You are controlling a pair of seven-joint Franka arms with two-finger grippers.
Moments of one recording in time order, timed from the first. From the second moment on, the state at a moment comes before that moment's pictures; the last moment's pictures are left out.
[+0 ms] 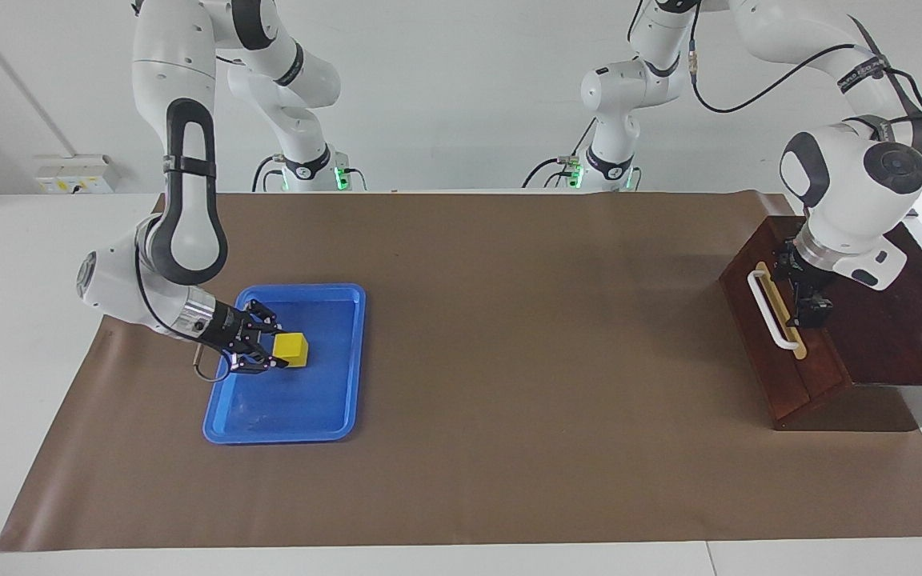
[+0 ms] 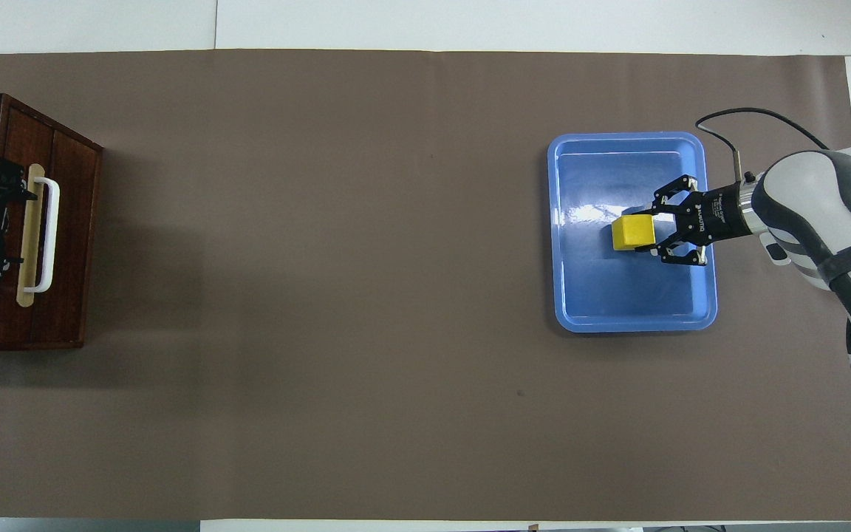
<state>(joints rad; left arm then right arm) 0.15 0.17 -0.05 -1.82 0.20 1.97 -1.41 -0.09 0.40 -0.06 -1.90 0.71 2.02 1.02</state>
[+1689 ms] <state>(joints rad) 0.00 0.00 -0.07 -1.73 -0.01 1.56 -0.23 -0.04 0.13 -0.05 -1.78 0.32 1.79 0.81</state>
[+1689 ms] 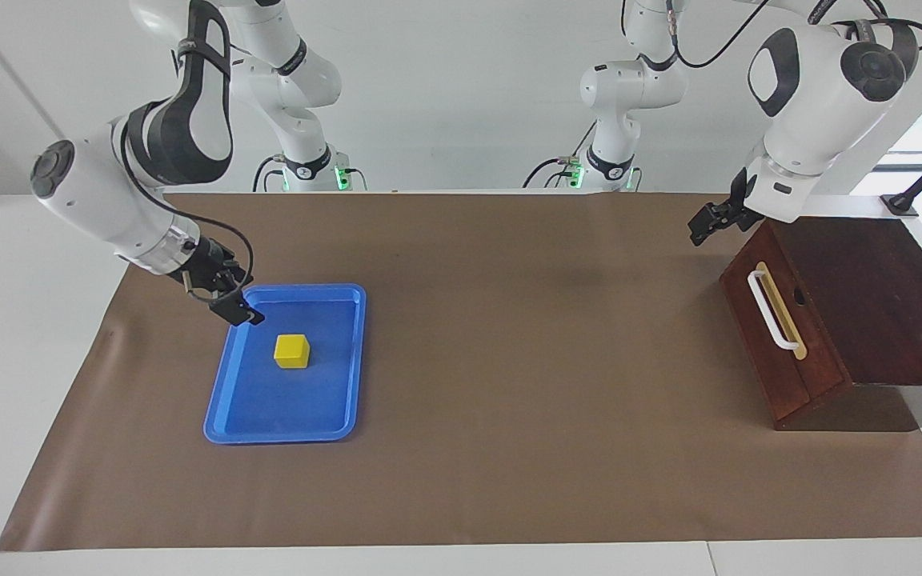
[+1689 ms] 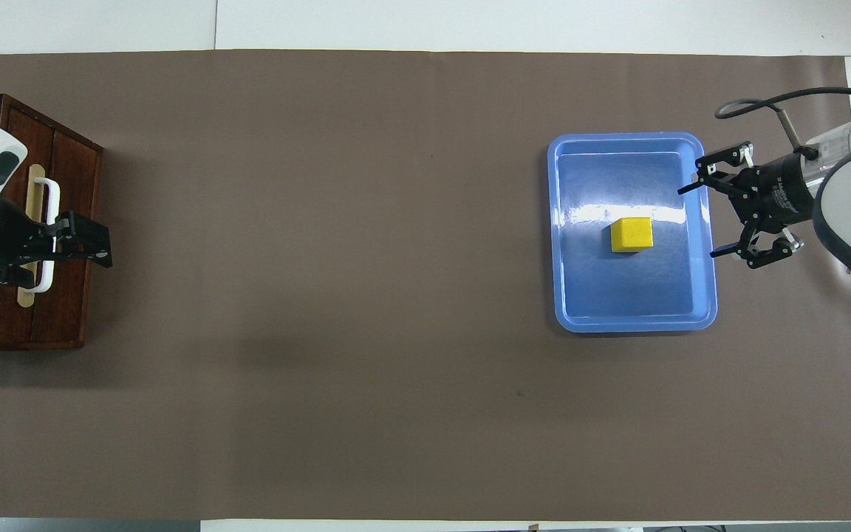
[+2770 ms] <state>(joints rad) -0.01 0.03 -0.07 -1.62 -0.02 1.54 -0.05 -0.02 -0.06 -0.03 -1.78 -0.04 1.63 -0.02</state>
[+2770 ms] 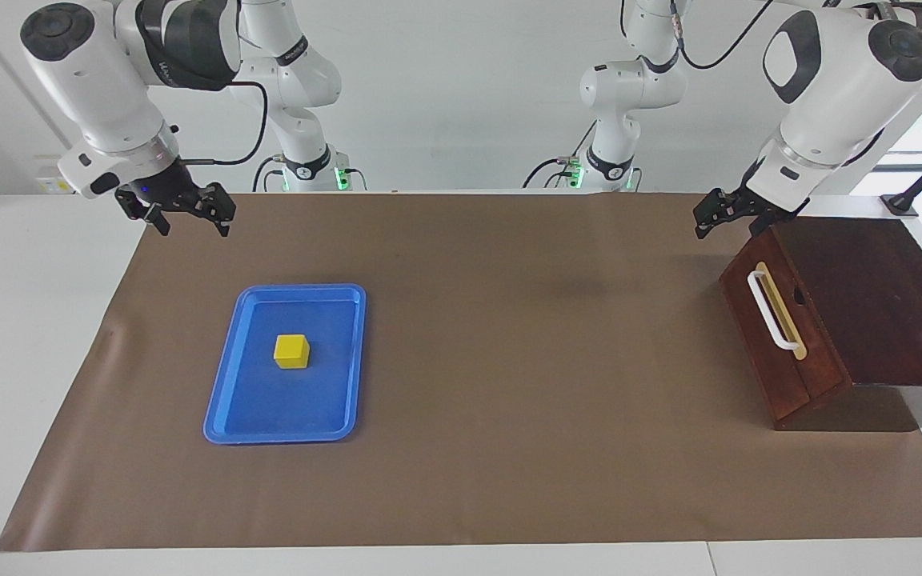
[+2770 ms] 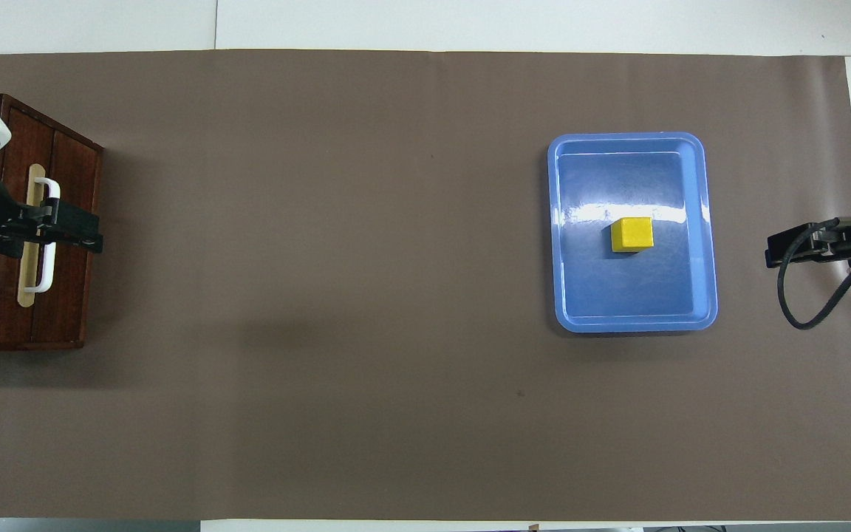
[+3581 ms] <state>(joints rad) -0.01 0.02 -0.07 -1.60 -0.02 1.55 -0.03 0.00 -0.06 -0.03 -1.76 -0.02 1.63 -0.02</state>
